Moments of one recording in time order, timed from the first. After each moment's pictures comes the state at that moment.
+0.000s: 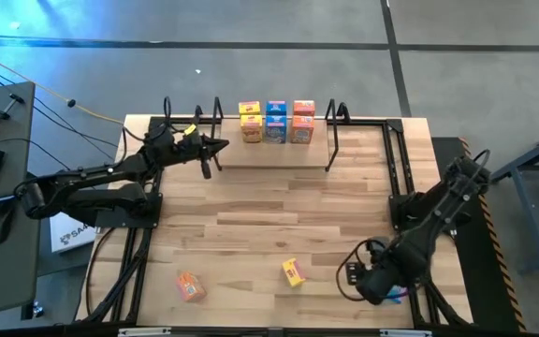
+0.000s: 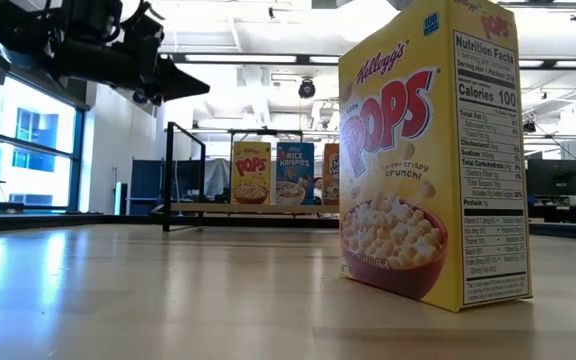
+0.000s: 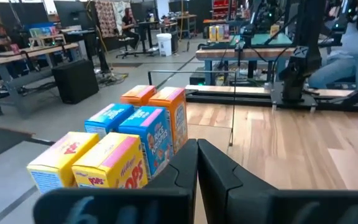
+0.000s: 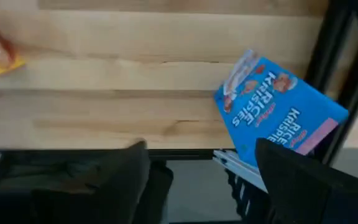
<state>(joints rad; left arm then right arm) 0.58 0.91 0.36 0.48 0.23 0.12 0.82 1.55 1.38 -1.26 -0.17 2.38</state>
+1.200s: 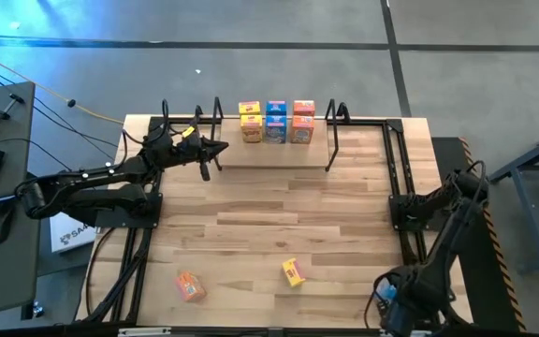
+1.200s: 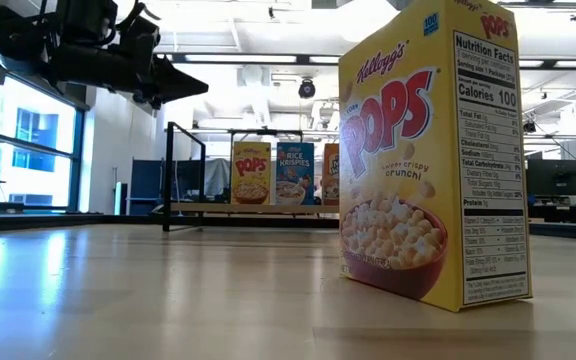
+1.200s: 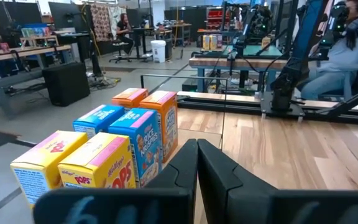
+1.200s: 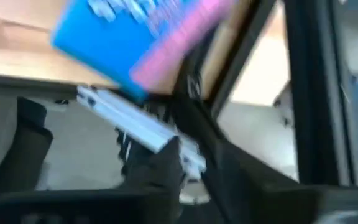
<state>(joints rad) 0.58 0.91 0.32 0.55 0.26 0.06 1.05 1.67 1.38 -1.24 -0.50 2.31</state>
